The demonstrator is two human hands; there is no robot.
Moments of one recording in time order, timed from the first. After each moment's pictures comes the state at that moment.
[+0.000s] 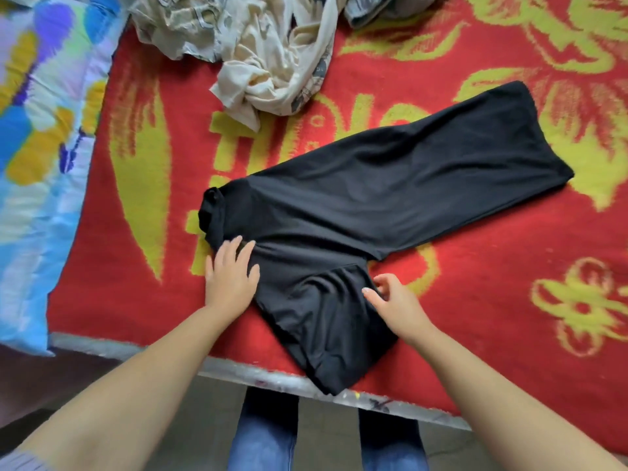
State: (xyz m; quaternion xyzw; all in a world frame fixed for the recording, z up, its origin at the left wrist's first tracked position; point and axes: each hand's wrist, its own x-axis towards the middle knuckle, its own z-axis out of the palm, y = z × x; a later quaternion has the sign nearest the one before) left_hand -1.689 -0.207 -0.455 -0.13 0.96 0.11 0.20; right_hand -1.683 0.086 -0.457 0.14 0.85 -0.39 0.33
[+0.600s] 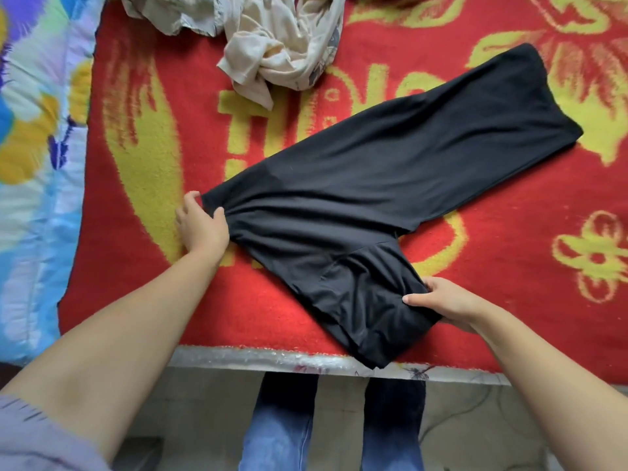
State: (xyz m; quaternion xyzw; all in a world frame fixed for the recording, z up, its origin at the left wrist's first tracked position) left_hand -1.753 -0.298 -0.462 -0.34 0.89 0.29 0.07; right_hand -1.658 0.085 -0.435 0.27 0.65 -0.50 0.50
